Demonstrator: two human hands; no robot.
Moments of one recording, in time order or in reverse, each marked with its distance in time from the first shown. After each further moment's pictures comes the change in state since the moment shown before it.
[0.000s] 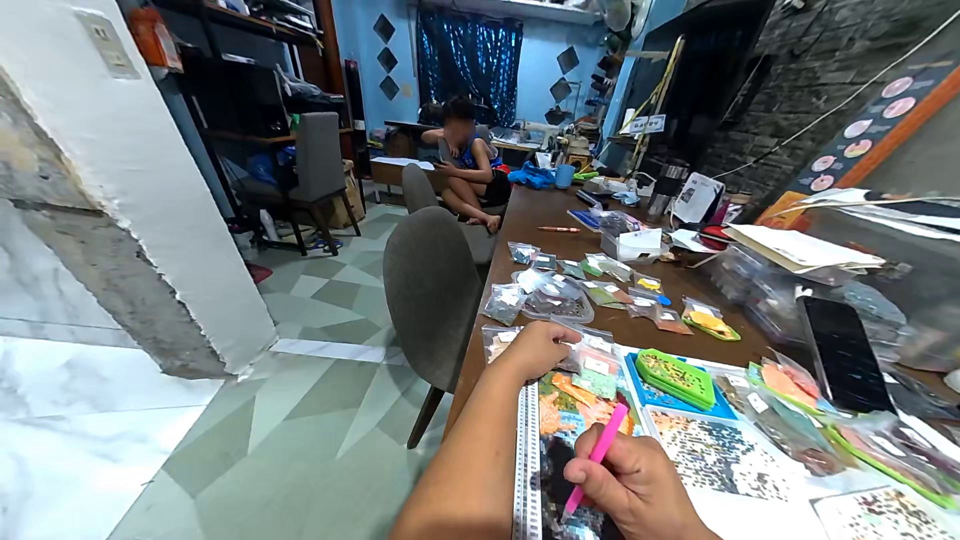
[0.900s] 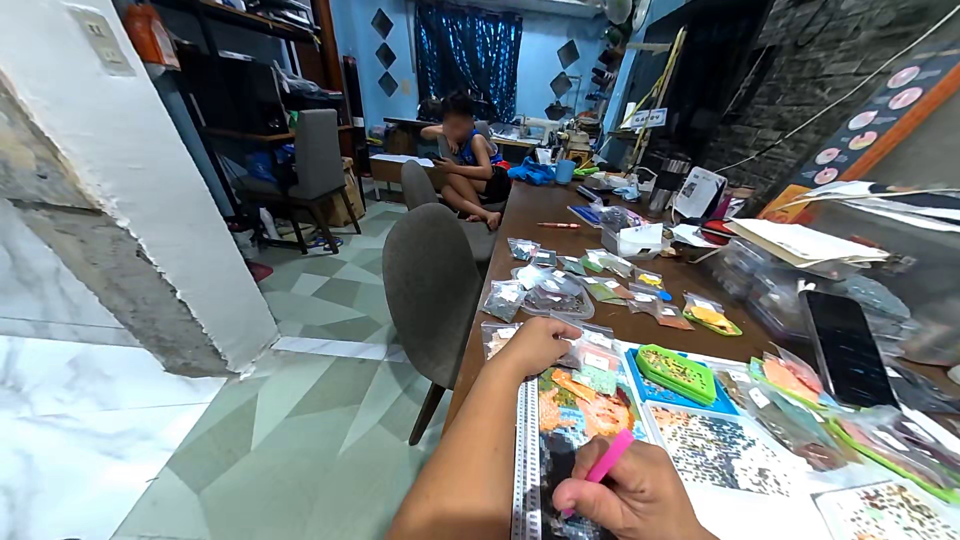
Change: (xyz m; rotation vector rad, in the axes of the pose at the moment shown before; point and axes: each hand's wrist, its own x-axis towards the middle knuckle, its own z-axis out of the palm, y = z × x) left_hand -0.001 0.002 -0.001 0.013 -0.006 -0.001; right_hand -0.001 -0.004 0.003 -0.138 0.016 -0.161
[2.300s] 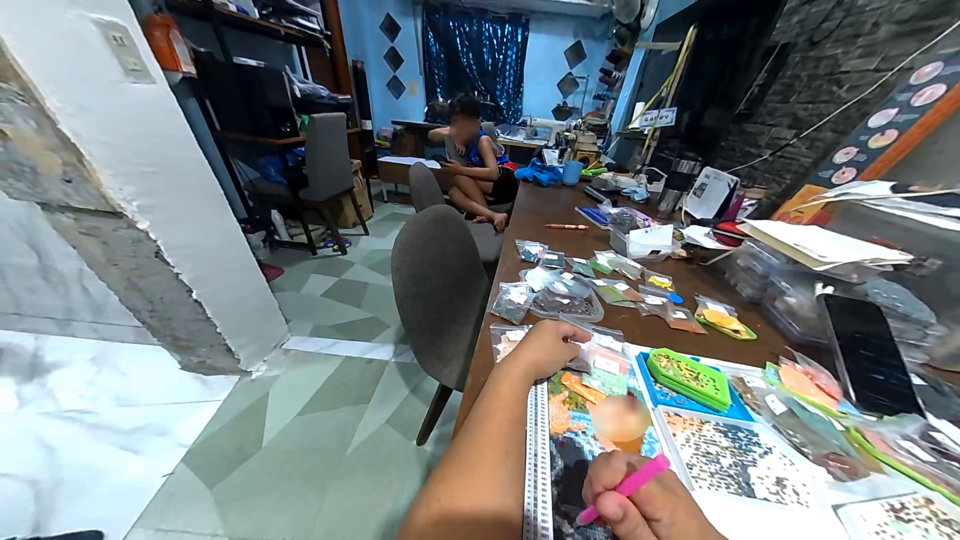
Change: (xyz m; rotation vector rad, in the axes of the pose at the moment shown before) left_hand 0.000 -0.001 0.001 -0.015 -0.001 -0.014; right_hand -0.005 -0.006 -0.011 -0.012 -0.205 -0.020
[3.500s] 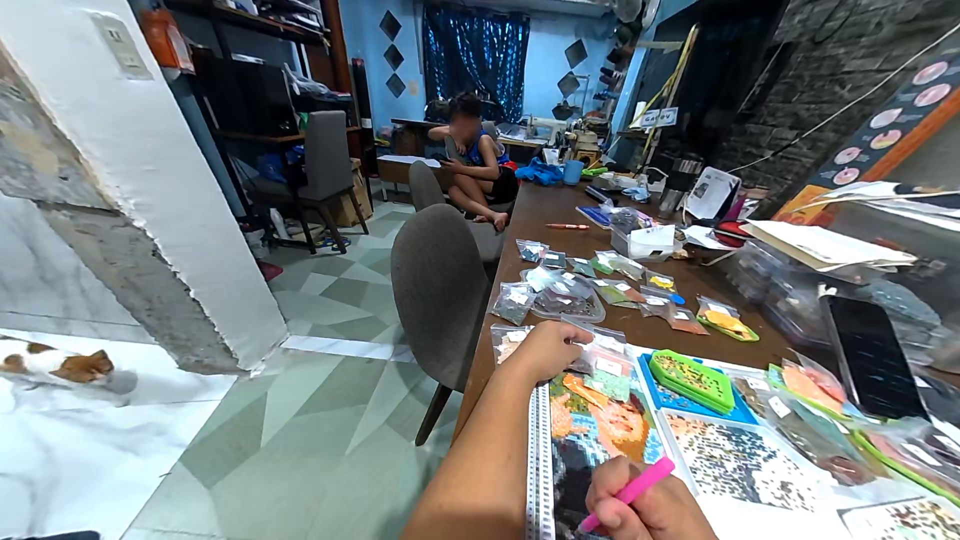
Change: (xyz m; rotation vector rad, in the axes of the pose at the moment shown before) left_hand -0.001 0.001 0.000 0.014 0.001 0.008; right_hand -0.001 -0.005 0.004 -0.011 0.041 0.047
